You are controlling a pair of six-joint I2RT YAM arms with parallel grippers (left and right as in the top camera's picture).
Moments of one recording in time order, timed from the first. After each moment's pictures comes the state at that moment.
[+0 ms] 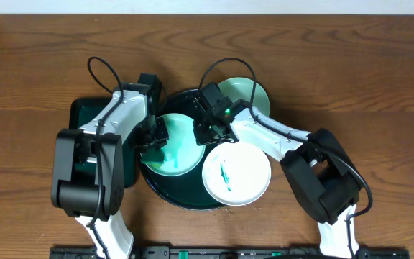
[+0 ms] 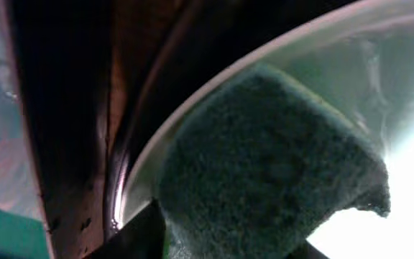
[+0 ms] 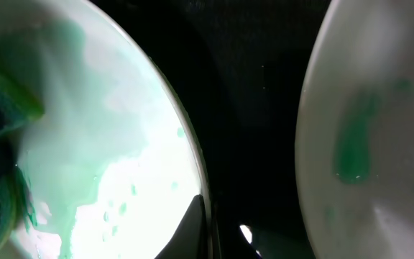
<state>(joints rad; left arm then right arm) -0.15 1.92 1.21 -1.00 -0.02 -0.47 0.70 2.10 1.40 -0.50 -0.22 0.48</state>
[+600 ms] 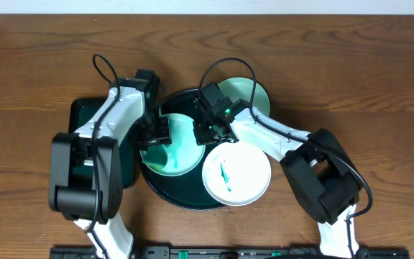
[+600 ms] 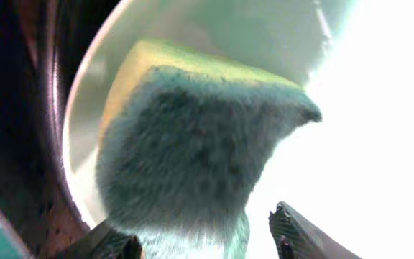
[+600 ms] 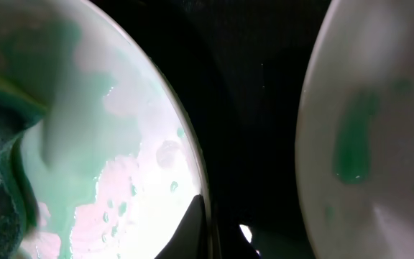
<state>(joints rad) -0.14 1.89 1.26 -1.08 0.12 -0.27 0.70 2.10 1.40 -0.50 -0.22 0.48</state>
